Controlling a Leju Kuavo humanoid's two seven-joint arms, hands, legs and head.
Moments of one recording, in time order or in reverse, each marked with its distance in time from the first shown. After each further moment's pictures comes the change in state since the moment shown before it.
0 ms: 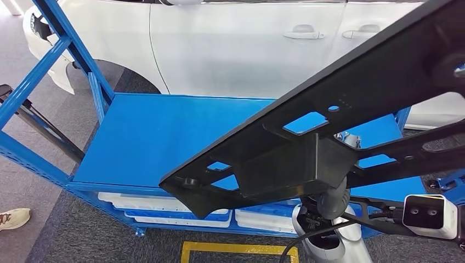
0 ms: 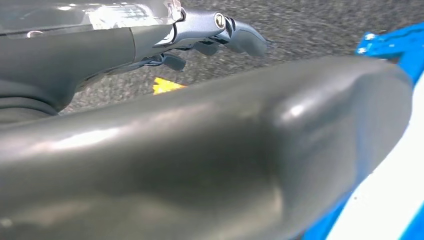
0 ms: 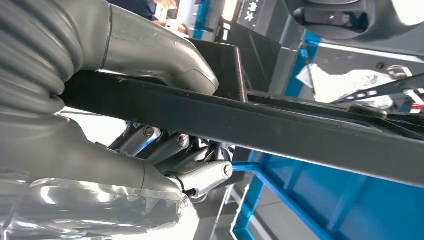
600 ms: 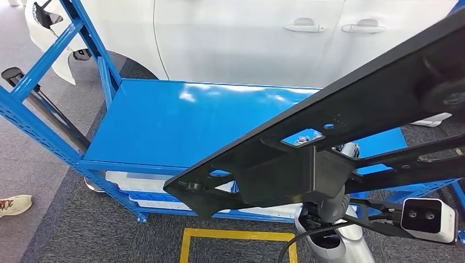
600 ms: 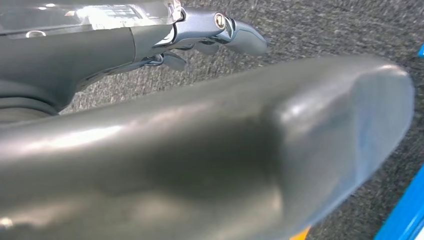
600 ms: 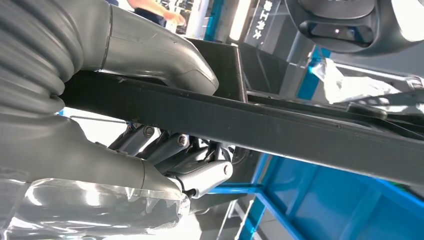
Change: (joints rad) left arm 0.005 -0.010 -0.032 0.001 0.001 0.016 0.046; right arm 0.000 -0.034 0.000 0.020 0.014 0.044 -0.043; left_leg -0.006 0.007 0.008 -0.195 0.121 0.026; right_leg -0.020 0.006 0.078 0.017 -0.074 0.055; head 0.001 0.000
